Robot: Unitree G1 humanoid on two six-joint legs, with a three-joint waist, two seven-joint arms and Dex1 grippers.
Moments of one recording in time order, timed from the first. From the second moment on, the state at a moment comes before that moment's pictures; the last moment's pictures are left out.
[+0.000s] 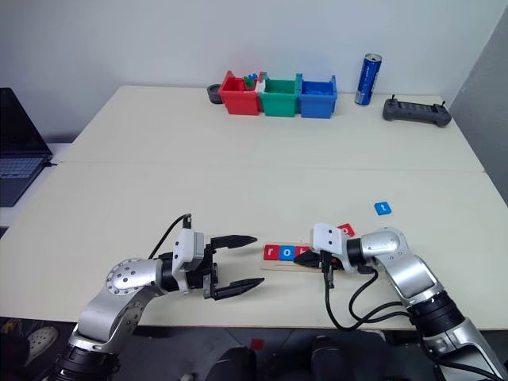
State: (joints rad) left arm -0.10 0.56 -0.10 -0.24 -0.43 0.15 -1.08; right arm -0.41 -0.61 0.32 -0.07 0.16 0.27 1.16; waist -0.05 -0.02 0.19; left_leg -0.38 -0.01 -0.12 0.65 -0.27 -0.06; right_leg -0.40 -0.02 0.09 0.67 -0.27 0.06
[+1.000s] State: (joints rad) left arm -0.16 0.55 -0.11 -0.17 -0.43 0.12 -1.13; right arm -0.06 -0.76 -0.11 -0.59 0.31 0.88 0.72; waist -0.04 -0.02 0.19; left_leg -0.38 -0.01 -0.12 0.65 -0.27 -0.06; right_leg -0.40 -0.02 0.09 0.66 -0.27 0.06
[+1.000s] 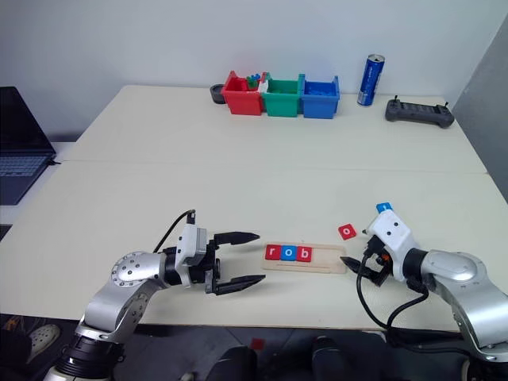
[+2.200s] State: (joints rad) left arm -0.11 0.57 -0.11 -0.20 -0.43 0.12 -1.12; right arm -0.32 -0.53 0.06 -0.41 0.25 1.09 0.37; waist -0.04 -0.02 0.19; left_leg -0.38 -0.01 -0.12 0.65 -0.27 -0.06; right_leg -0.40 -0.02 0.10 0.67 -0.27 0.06
